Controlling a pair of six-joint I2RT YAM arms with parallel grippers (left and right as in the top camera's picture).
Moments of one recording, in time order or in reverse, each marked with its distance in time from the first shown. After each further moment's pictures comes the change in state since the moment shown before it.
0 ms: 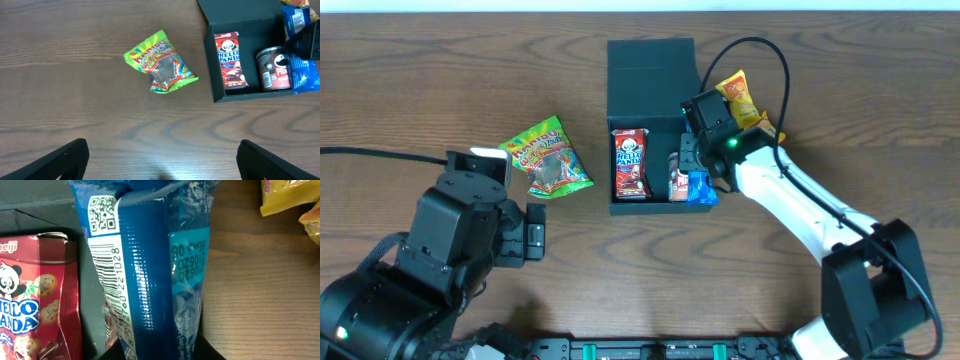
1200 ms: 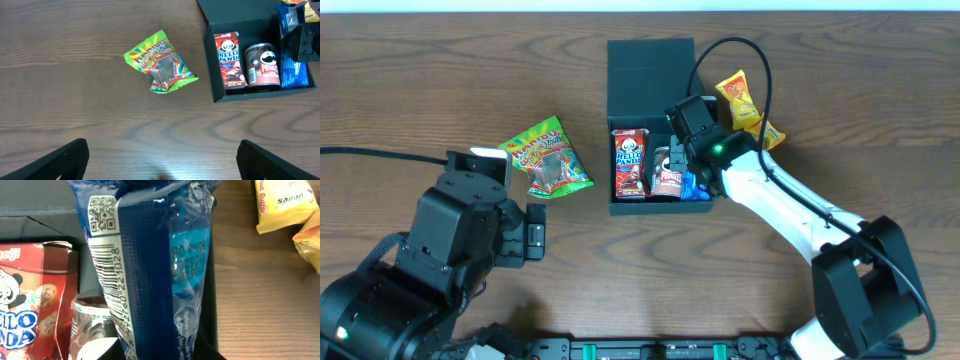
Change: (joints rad) left arm 0.000 0.000 0.000 0.000 0.000 0.000; right arm 0.062 0.017 0.000 0.045 0.123 -0.005
